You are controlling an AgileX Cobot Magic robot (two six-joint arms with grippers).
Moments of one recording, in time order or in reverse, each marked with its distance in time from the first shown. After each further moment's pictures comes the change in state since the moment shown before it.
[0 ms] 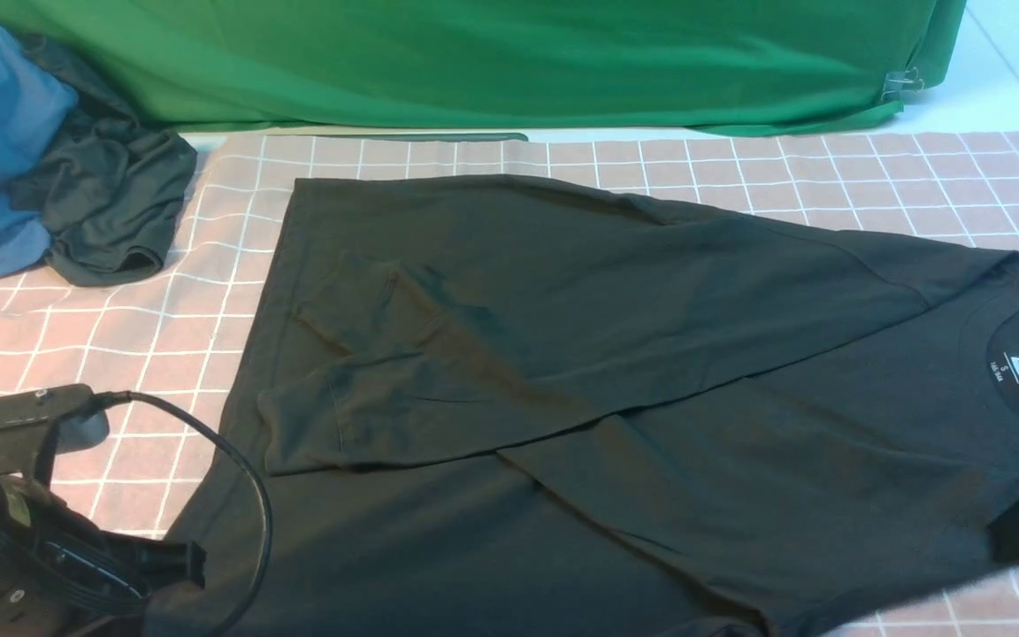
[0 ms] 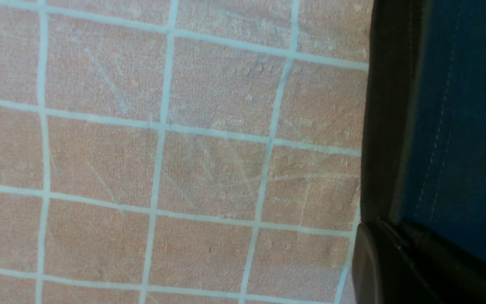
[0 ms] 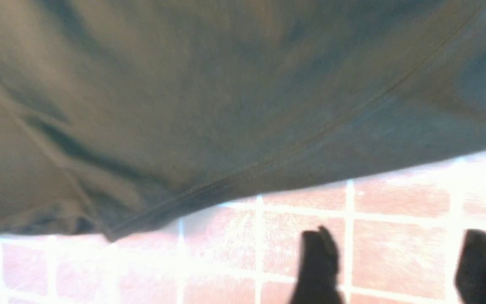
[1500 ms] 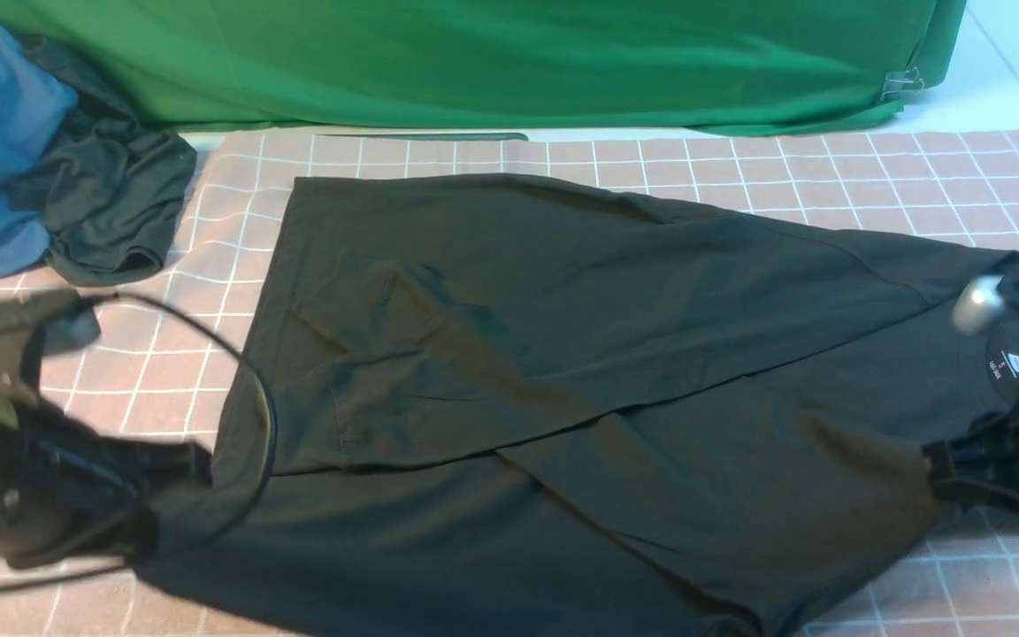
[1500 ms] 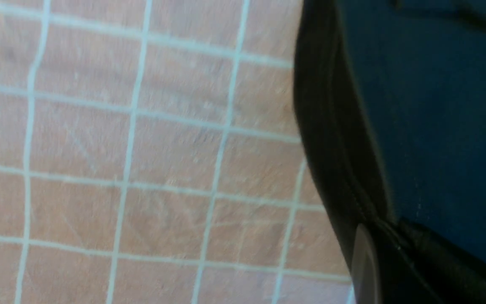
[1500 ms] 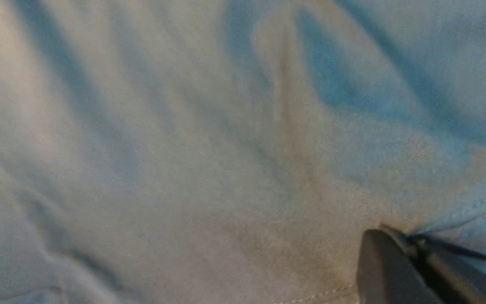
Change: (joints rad) right arm 0.167 0.059 -0.048 0.002 -0.245 -0.041; left arm 0.000 0.000 -0.180 -0.032 0.059 -0.024
